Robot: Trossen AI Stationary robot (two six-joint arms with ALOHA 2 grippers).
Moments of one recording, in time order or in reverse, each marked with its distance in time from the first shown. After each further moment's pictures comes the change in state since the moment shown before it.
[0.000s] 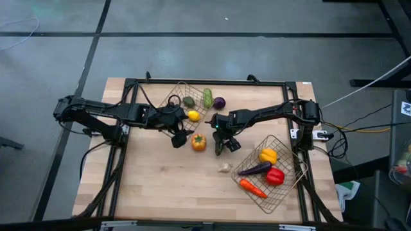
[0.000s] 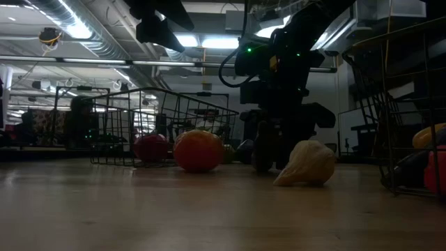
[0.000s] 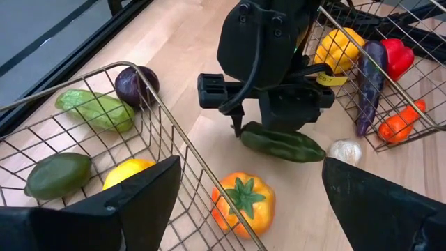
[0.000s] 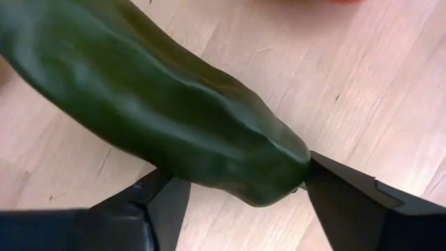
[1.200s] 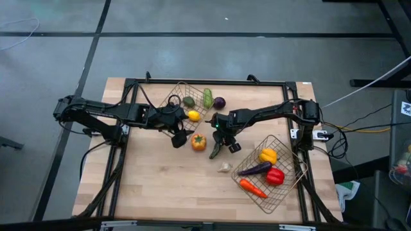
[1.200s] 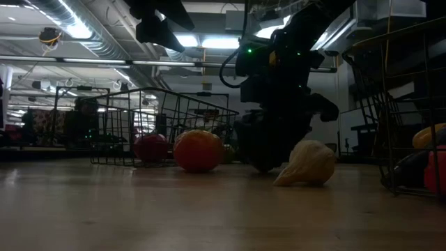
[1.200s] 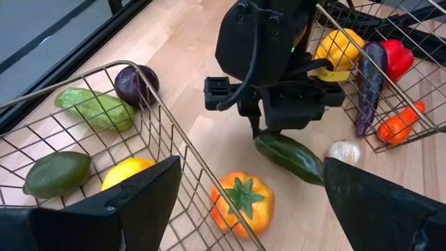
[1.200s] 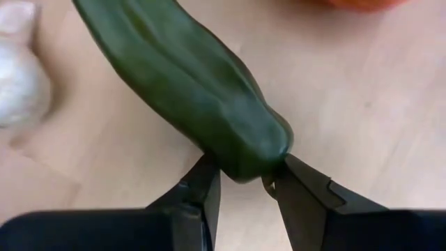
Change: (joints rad) left arm 0.000 0.000 0.000 0.000 0.000 -0.009; right arm 0.000 -0.003 0.000 -0.016 -0.105 0.059
